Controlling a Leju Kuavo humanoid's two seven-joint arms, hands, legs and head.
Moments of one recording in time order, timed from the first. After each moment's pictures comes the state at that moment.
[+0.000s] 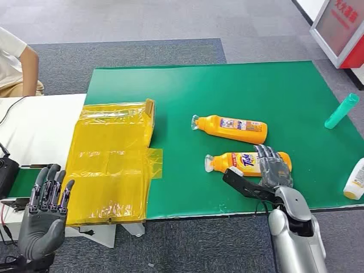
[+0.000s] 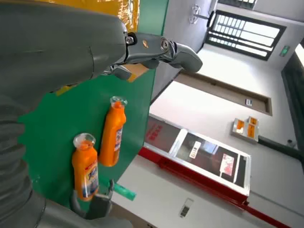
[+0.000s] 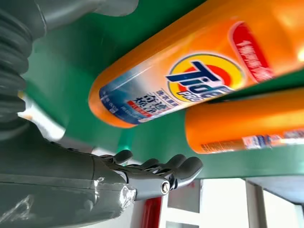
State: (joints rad) left arm 0.37 -0.28 0.14 -1.97 0.42 -0.62 -0.15; right arm -0.16 0.05 0.01 -1.43 1.36 0.14 0.02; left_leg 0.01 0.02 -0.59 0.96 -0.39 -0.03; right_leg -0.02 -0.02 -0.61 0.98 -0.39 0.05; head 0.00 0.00
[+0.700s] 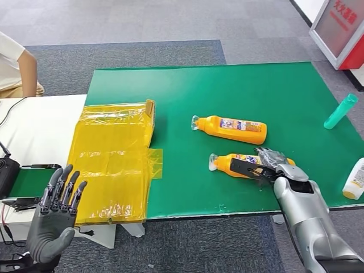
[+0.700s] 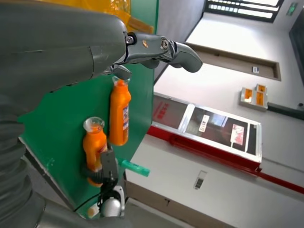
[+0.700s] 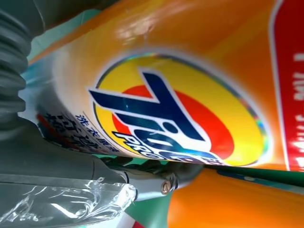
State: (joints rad) left arm 0.37 -0.13 0.00 -1.96 0.41 -0.58 -0.22; right arm -0.54 -0.09 0.10 -0.81 1.24 0.27 0.01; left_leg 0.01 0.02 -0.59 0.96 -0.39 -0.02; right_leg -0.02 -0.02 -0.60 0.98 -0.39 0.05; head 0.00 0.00
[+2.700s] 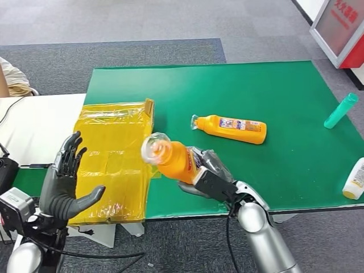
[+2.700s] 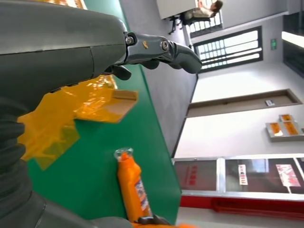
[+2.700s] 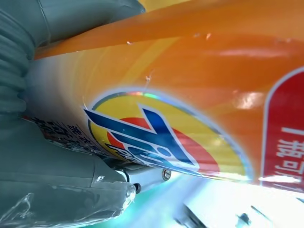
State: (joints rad) left arm 0.11 -0.14 -0.05 -1.92 -0.09 -0.34 -0.22; right arm -0.21 0.14 0.31 -1.50 0.46 0.22 -0.24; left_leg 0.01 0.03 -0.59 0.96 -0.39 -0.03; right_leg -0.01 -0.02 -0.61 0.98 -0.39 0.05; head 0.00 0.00
